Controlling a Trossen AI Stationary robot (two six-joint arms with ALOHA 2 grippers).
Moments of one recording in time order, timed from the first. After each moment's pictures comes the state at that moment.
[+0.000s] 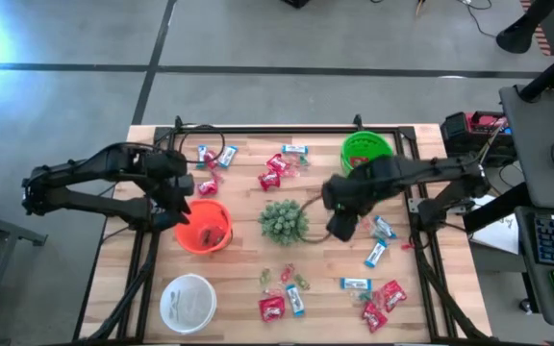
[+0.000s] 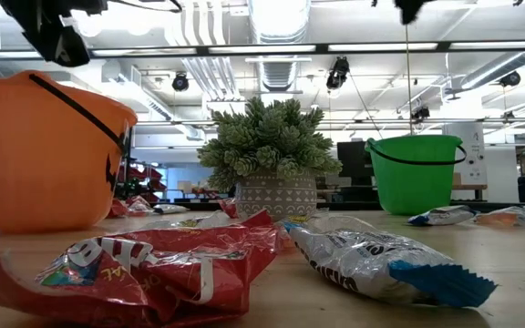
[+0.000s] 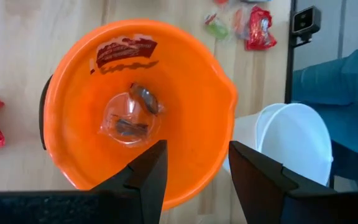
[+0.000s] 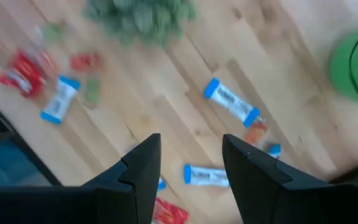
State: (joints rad) left arm 0.16 0.90 1.05 -1.28 0.40 -0.14; right arm 0.17 1.64 1.82 -1.57 0.00 0.77
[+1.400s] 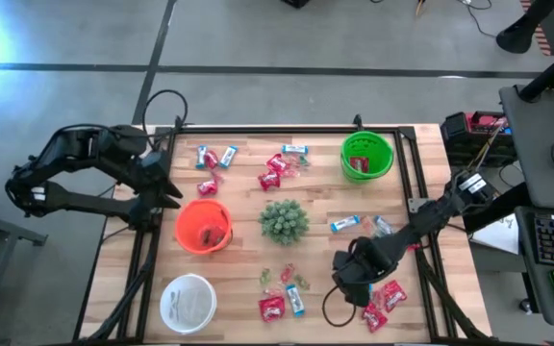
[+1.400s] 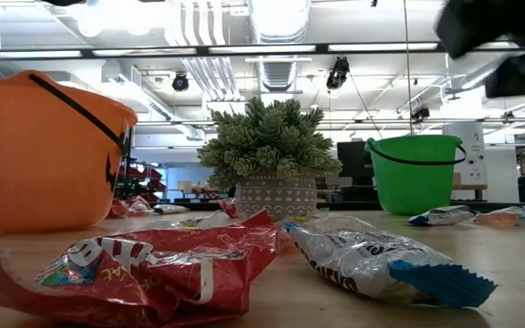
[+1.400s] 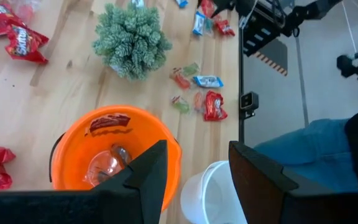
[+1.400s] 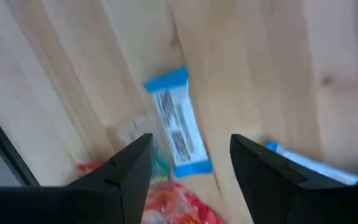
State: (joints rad) left arm 0.16 0.86 1.38 -1.31 0.38 -0.31; right arm 0.57 1.68 1.16 -0.94 -0.13 0.89
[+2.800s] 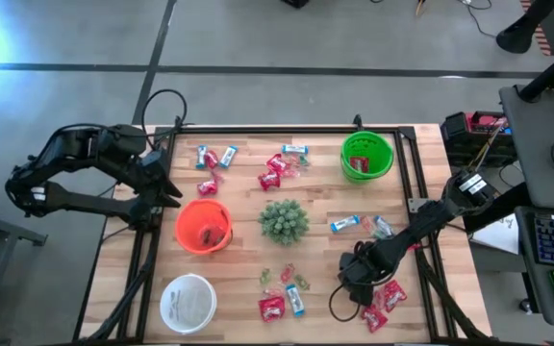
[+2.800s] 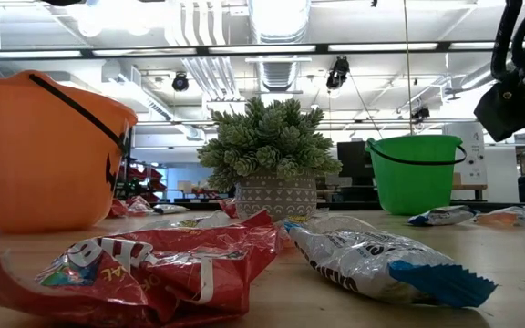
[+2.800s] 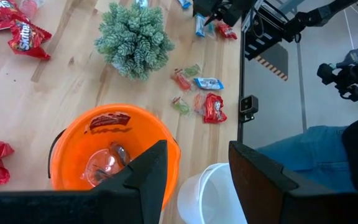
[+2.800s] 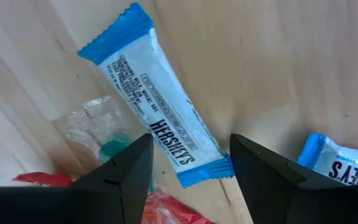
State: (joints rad) left arm 0.16 0.86 1.39 -1.31 0.37 -0.35; right arm 0.59 1.68 0.92 -0.69 -0.21 1.00
